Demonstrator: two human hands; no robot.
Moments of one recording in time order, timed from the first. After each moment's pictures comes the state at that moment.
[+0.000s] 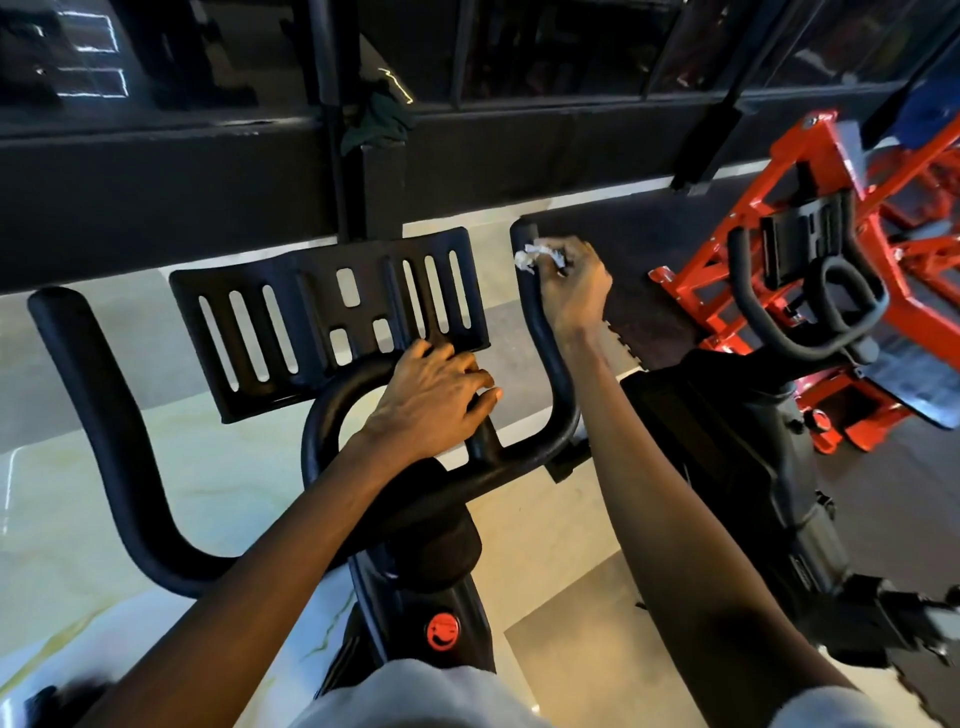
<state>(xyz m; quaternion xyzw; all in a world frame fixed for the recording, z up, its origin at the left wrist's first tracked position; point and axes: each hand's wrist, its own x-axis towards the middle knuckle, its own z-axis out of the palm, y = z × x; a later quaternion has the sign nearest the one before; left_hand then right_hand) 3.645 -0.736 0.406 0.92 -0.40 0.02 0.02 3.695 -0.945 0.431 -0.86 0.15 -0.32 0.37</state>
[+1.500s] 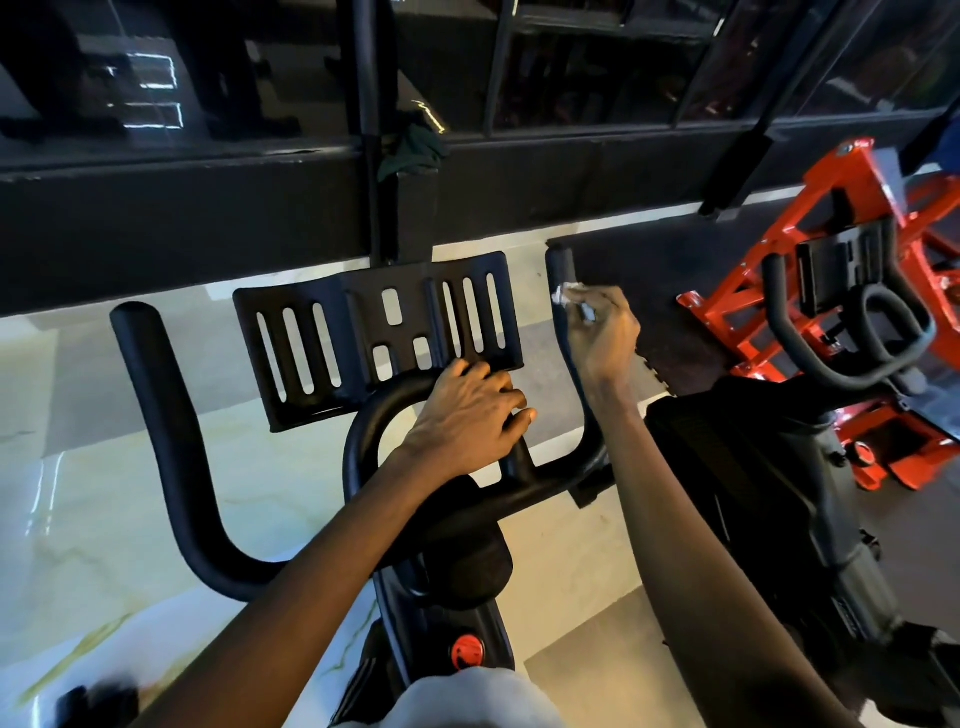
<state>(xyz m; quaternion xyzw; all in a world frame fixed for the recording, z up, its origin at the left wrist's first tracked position) 3.644 -0.736 0.399 0.91 -0.40 0.04 0.04 3.686 -0.941 0.408 -0.82 0.12 -0.35 0.43</state>
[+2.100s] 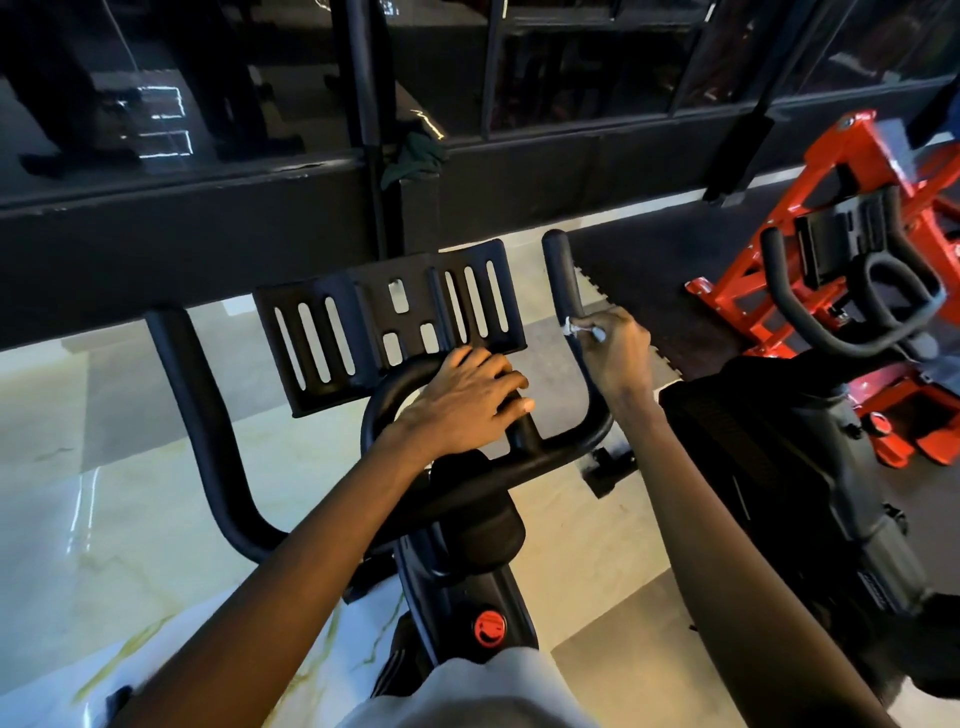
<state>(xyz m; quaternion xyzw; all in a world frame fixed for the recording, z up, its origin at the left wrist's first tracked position) 3.643 -0.717 0.399 0.89 -0.45 0.01 0.07 3.628 -0.950 0.396 -0.93 0.16 -0.21 0.26</state>
